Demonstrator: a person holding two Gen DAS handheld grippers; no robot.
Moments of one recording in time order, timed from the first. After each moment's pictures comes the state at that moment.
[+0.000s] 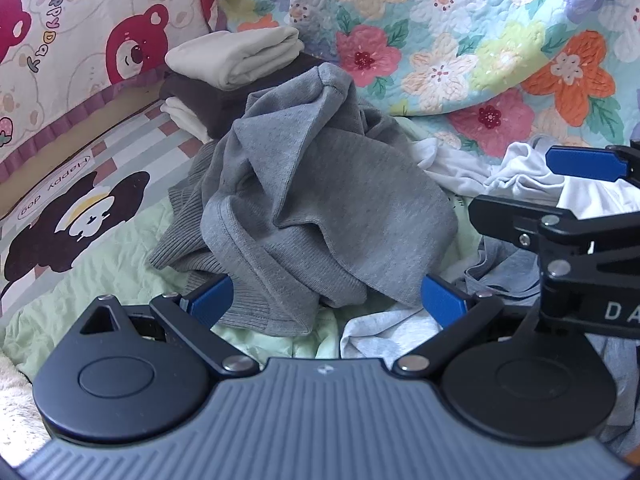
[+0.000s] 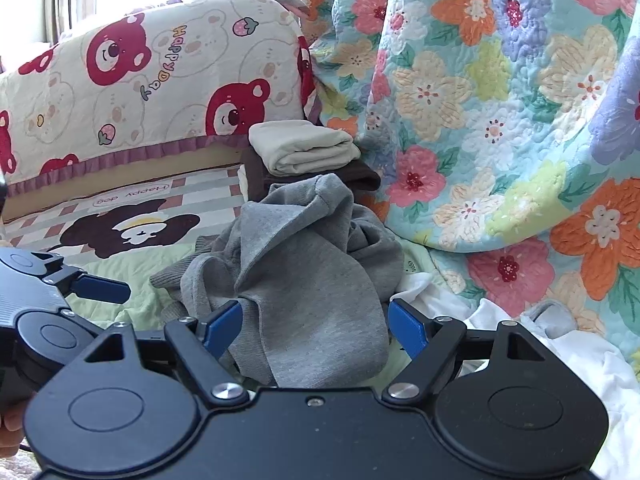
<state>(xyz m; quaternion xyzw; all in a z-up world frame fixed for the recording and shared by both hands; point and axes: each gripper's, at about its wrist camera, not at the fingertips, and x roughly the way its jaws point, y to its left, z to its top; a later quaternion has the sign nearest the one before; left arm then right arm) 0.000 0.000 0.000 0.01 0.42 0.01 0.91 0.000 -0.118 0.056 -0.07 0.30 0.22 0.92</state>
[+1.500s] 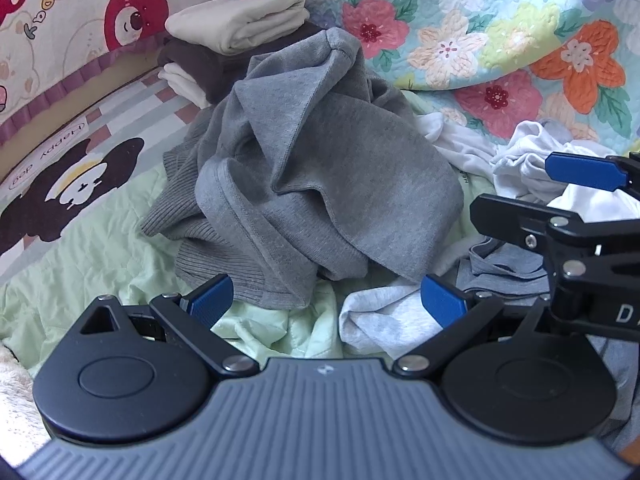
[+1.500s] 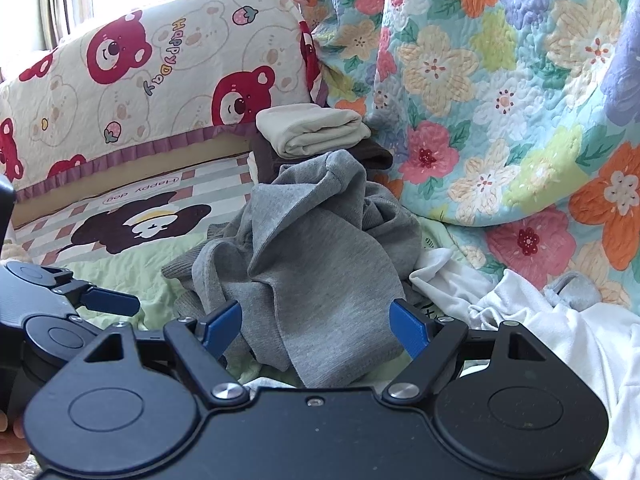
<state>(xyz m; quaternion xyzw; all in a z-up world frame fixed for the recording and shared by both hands) 0.003 0.010 -0.020 -0.01 0.45 0.01 0.89 0.006 -0.119 0.040 -0.04 0.32 0.24 0.91</state>
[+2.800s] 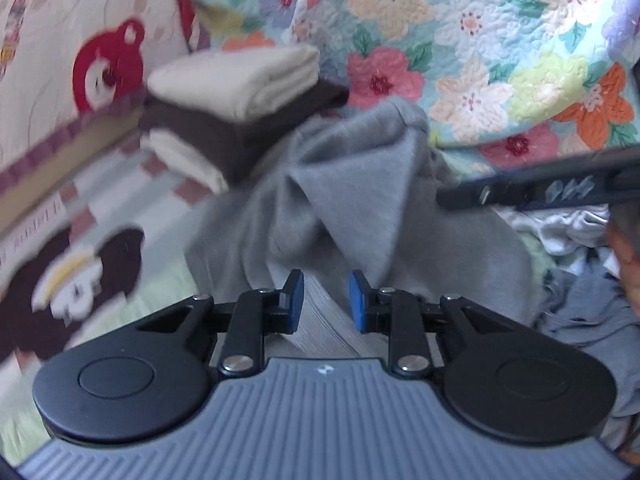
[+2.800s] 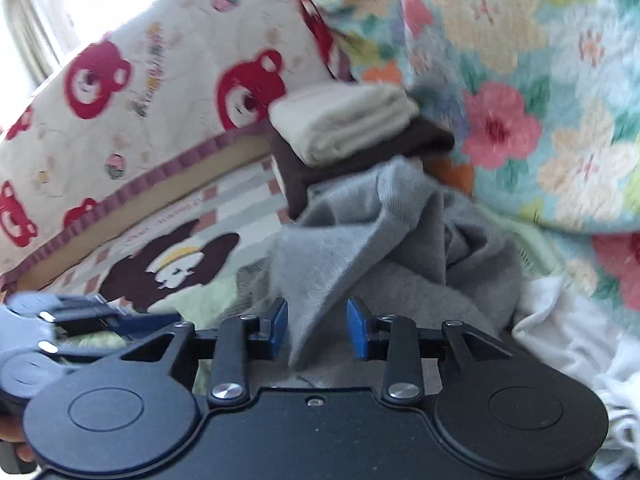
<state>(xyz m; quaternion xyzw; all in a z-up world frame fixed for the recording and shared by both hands) 0.090 0.133 -0.015 0.03 0.38 -0.07 0.92 0.154 -0.041 0.010 0.07 0.41 0.28 0.87</state>
